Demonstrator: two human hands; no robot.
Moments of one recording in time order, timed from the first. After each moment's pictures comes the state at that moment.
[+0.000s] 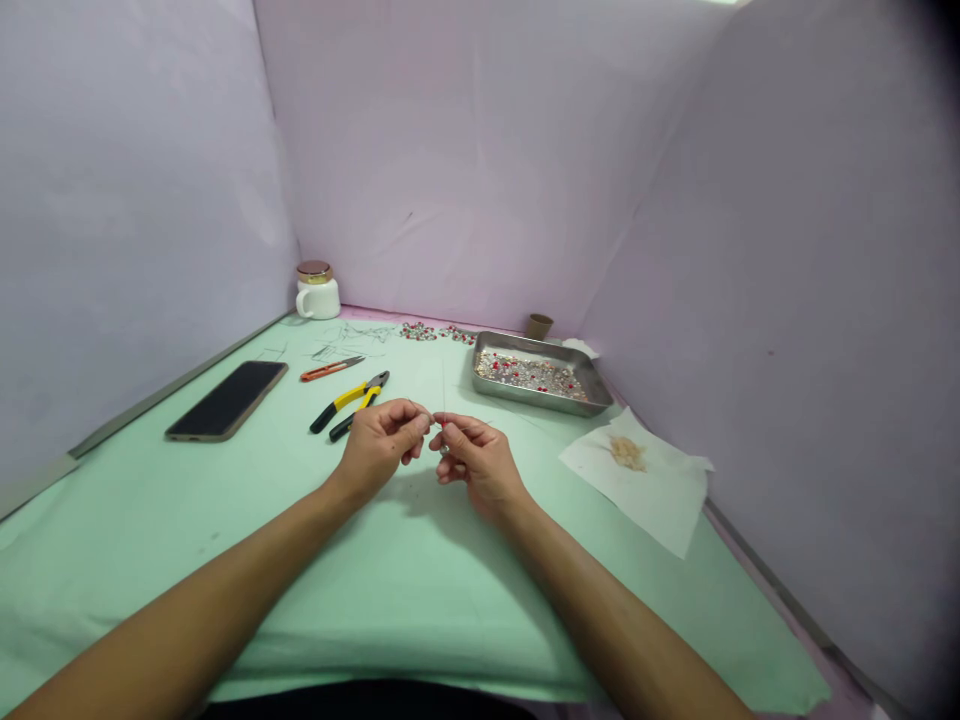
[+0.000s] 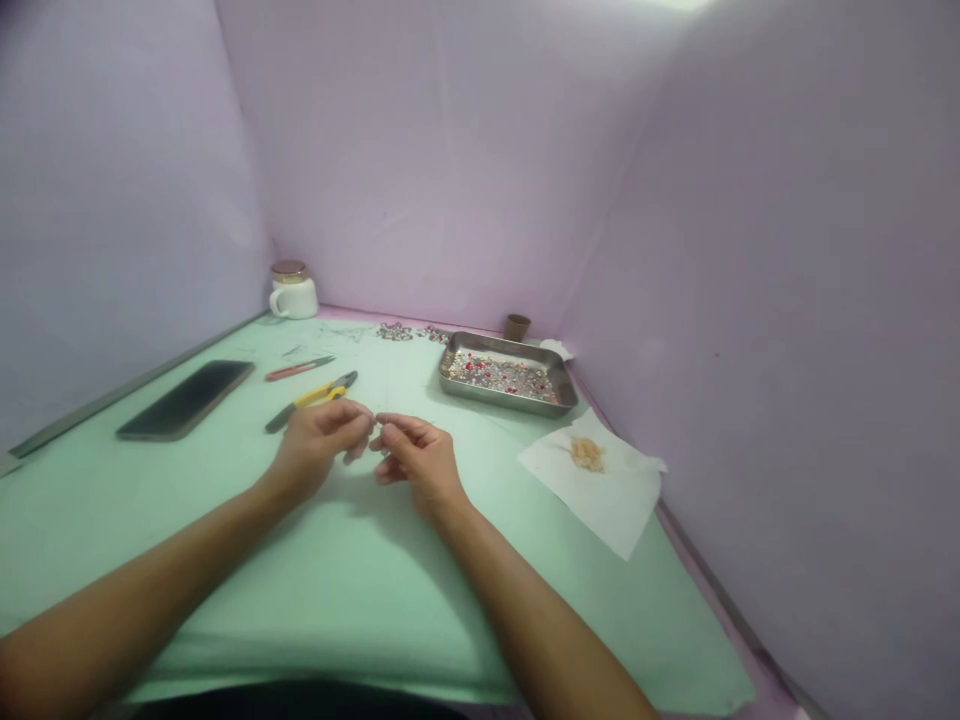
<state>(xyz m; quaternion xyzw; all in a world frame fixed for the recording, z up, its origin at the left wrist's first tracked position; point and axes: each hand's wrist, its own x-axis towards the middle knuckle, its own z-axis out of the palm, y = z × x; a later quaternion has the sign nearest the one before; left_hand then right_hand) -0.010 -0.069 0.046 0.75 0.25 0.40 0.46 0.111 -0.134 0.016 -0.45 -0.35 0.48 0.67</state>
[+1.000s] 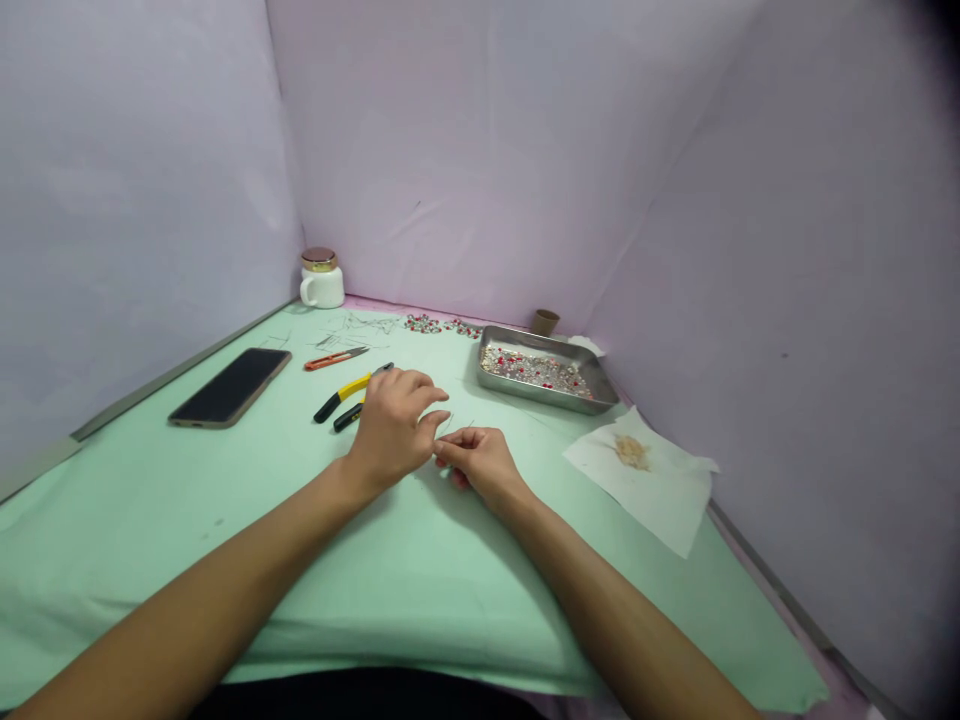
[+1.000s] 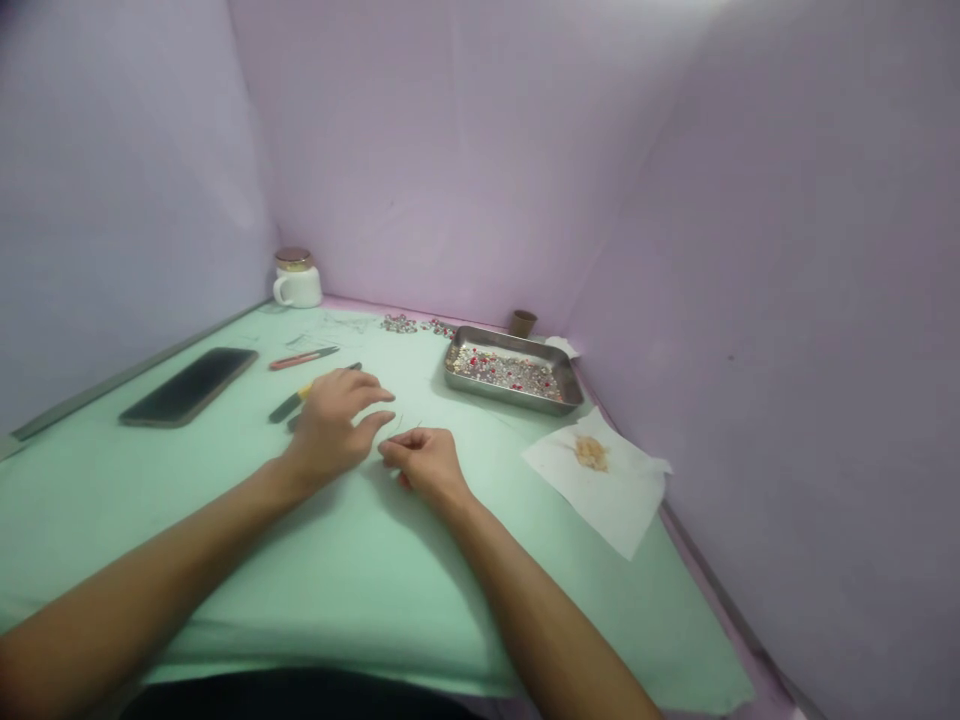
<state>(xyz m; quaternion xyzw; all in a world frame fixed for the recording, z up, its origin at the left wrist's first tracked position) 0.003 -0.053 0.033 0.89 0.21 0.41 0.04 0.114 -0.128 -0.001 -0.61 -0.41 0.40 0.54</state>
